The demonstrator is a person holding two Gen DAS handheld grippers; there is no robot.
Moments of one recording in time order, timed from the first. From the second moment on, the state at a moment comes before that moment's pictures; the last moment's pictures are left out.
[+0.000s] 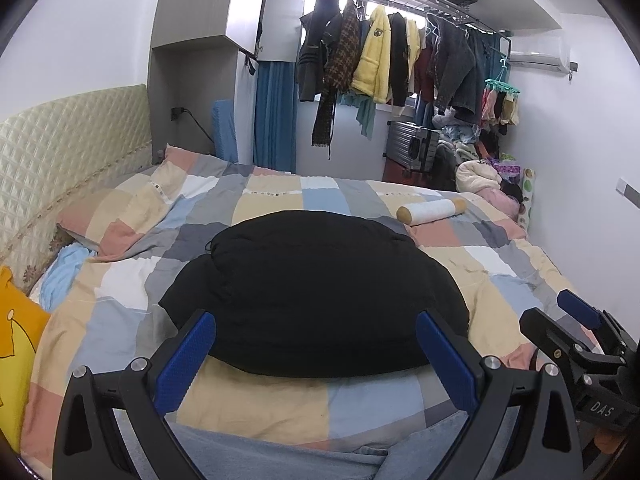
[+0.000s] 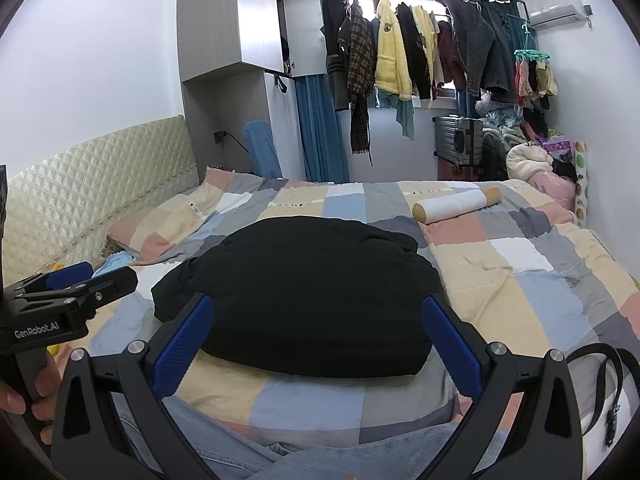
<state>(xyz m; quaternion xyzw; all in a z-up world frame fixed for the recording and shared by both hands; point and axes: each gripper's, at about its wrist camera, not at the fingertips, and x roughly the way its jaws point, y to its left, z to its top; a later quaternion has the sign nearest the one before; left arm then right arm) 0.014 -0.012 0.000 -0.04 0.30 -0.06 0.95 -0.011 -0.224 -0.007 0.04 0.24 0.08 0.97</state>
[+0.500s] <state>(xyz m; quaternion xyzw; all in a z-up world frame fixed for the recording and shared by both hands) 0.015 -0.012 -0.001 -0.04 0.30 -0.06 0.95 -0.012 -0.226 -0.005 0.03 0.24 0.08 0.97</state>
